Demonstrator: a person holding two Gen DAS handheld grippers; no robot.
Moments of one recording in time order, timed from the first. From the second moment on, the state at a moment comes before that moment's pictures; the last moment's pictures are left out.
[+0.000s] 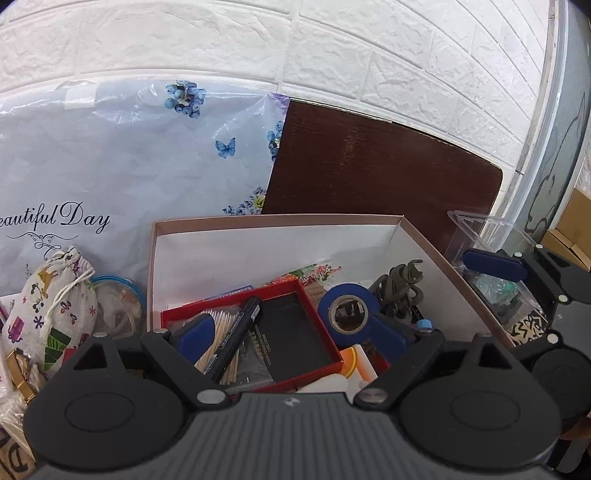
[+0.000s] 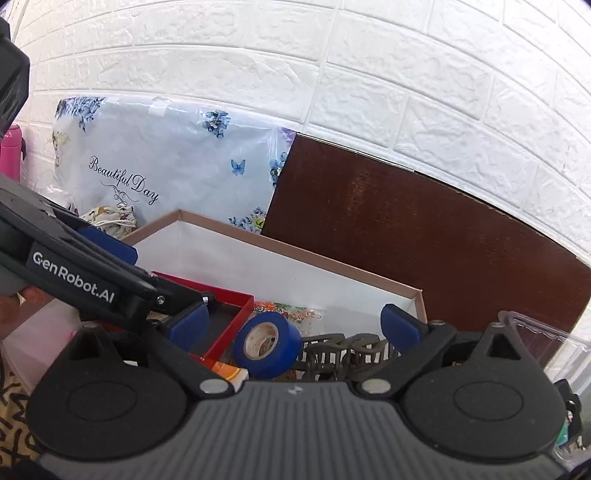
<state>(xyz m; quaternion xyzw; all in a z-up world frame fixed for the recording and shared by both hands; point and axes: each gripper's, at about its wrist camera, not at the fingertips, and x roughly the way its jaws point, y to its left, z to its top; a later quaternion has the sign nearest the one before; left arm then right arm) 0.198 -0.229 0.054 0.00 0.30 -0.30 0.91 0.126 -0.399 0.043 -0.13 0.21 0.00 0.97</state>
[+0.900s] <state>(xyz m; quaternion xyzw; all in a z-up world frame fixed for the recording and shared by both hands) 0.057 -0.130 0.040 -0.05 0.28 -0.25 0.93 0.013 -0.321 0.031 -0.08 0.21 0.03 0.97</state>
